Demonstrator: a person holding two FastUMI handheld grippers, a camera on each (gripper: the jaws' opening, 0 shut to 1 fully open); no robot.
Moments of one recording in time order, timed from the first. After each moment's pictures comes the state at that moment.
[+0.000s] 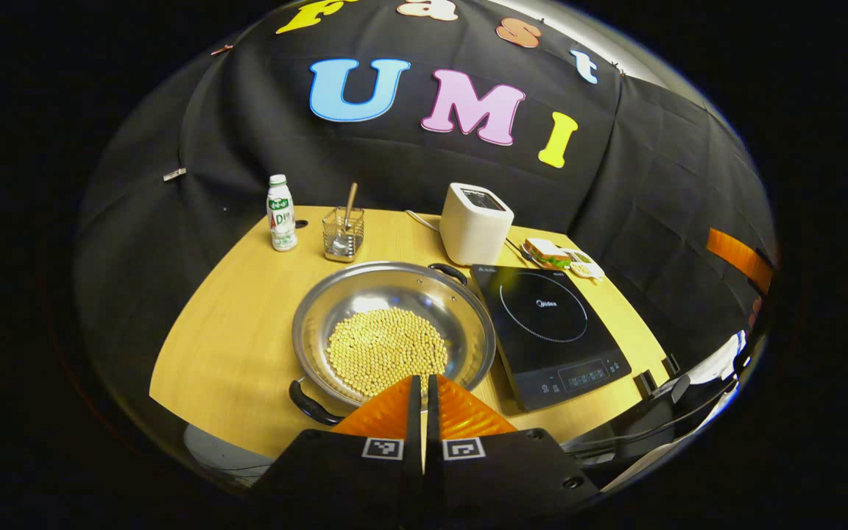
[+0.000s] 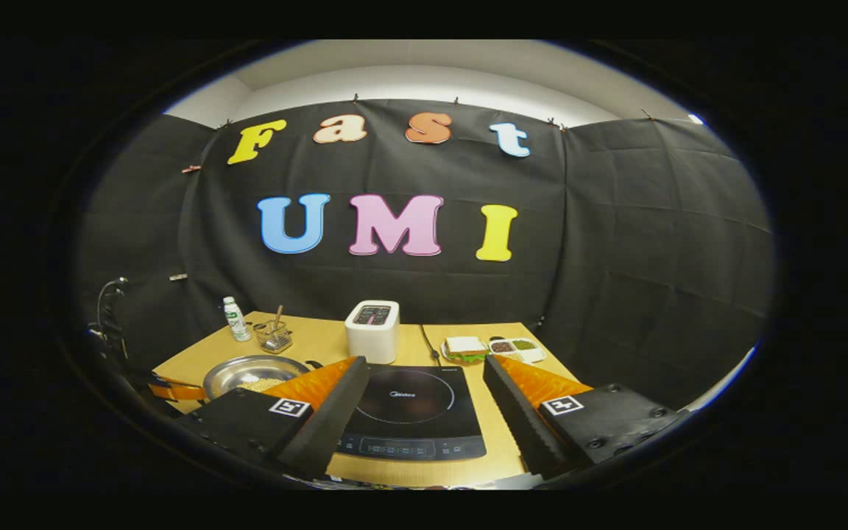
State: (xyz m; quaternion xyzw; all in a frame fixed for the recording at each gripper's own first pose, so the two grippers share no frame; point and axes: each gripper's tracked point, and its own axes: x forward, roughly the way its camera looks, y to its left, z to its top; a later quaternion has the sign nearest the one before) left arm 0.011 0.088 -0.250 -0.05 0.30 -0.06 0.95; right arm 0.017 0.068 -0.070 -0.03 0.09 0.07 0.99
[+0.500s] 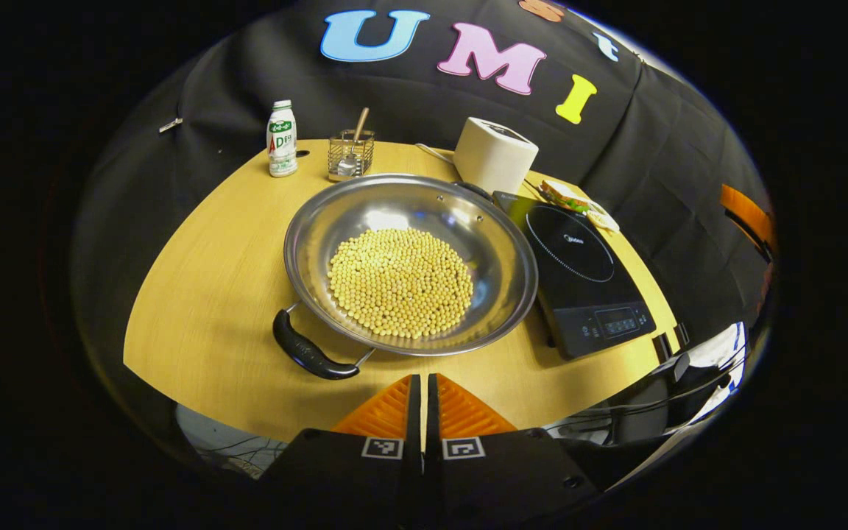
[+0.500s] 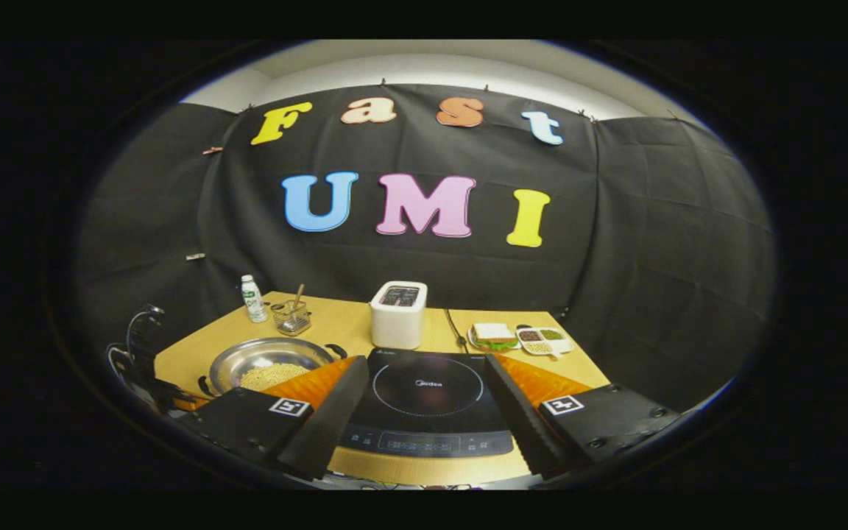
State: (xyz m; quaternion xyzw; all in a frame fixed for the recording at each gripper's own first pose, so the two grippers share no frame) left arm -0.001 0.114 -0.335 -0.06 0.39 -0.06 0.91; right arm 0.027 0.110 -0.111 -0.05 0.12 0.10 0.99
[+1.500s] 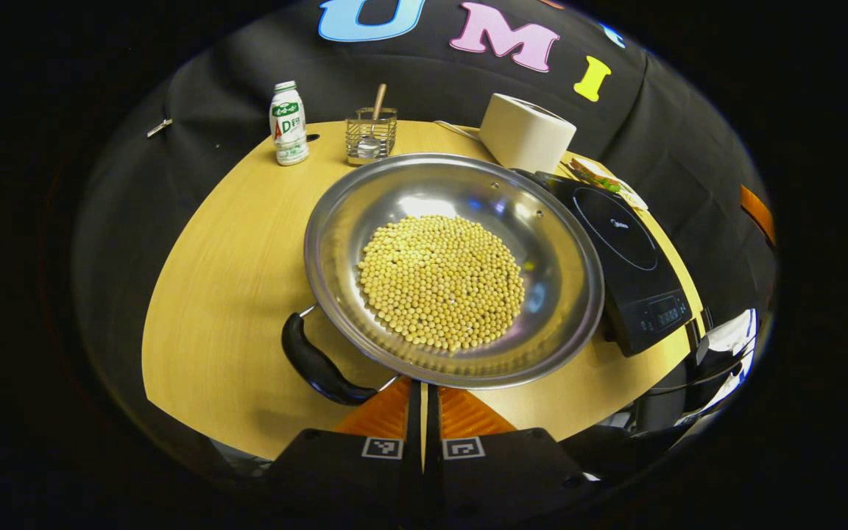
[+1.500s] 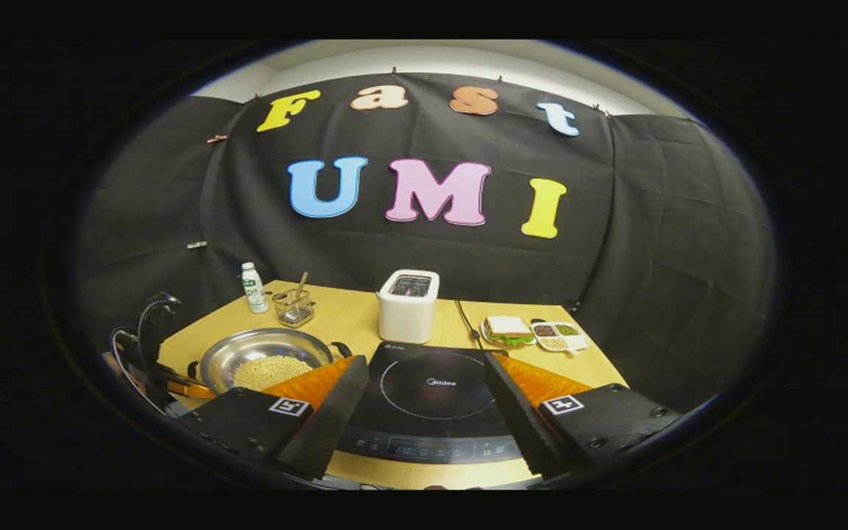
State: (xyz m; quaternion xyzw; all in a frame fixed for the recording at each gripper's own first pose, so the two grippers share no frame) left arm 0.036 0.181 -0.354 -0.03 0.44 -0.04 0.90; right arm 0.055 0.132 -0.140 -0.06 0.15 0.11 0.98
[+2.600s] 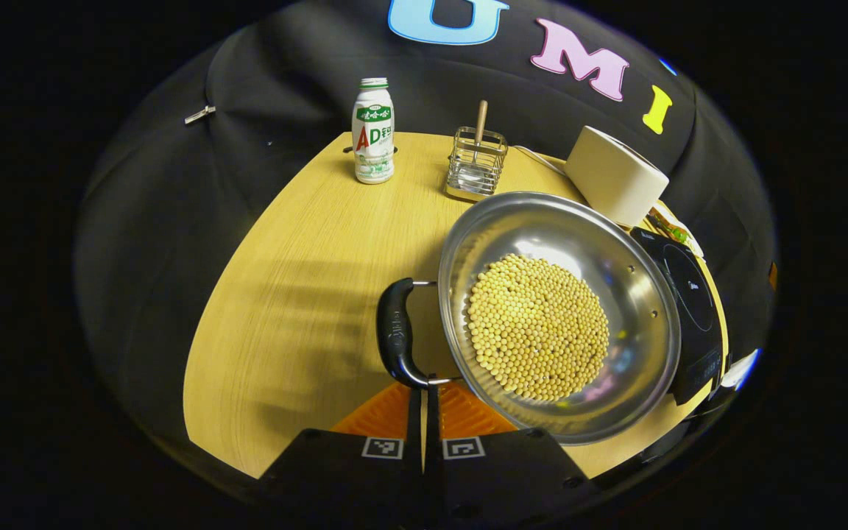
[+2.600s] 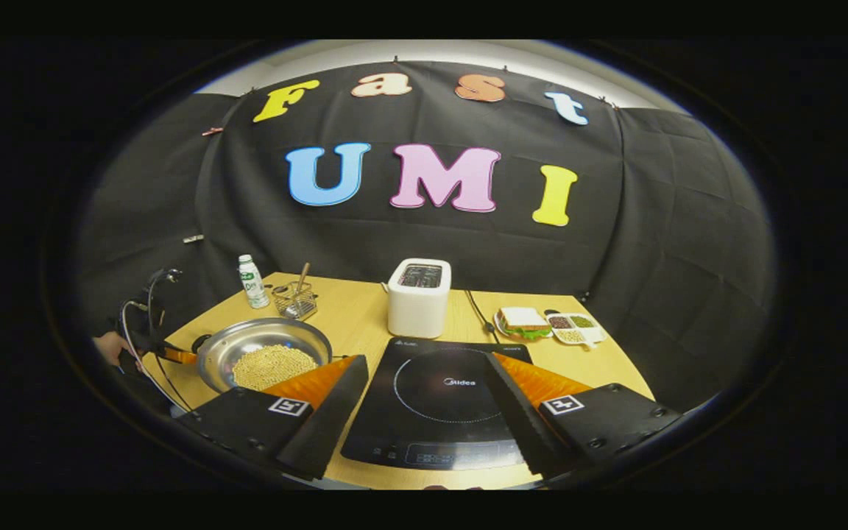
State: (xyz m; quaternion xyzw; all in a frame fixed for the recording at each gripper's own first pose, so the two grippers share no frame) left arm 0.118 0.296 -0.347 -0.04 0.42 0.03 0.91; right arm 0.078 0.159 -0.163 -0.05 0.18 0.11 0.98
